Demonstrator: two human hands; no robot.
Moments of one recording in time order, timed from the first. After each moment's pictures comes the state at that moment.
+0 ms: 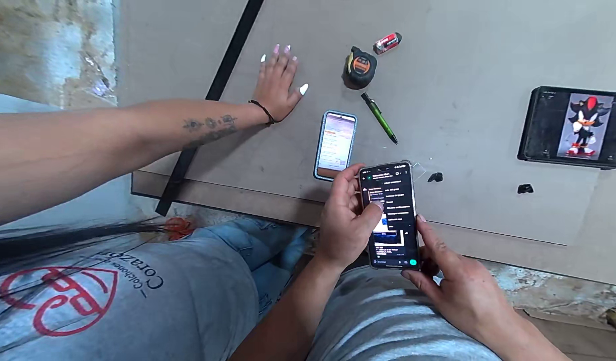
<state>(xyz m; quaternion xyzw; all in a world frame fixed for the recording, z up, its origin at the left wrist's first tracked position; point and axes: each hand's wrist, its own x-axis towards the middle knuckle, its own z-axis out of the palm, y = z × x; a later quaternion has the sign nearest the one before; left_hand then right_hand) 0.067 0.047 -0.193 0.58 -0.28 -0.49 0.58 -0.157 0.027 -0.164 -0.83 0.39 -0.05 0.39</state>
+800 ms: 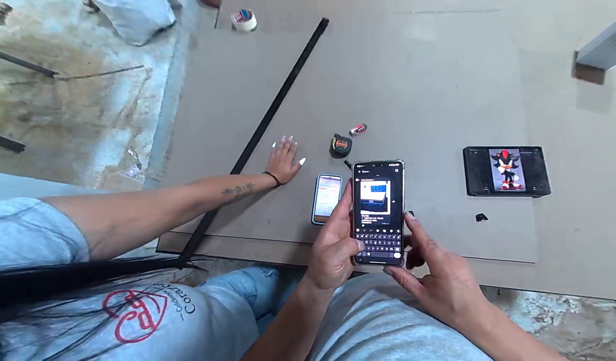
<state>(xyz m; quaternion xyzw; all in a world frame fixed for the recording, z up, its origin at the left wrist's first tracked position) 0.076 0.034 -0.133 0.26 -0.31 -0.65 0.64 -0.141 0.000 -0.122 -0.85 0.36 -0.26 0.29</state>
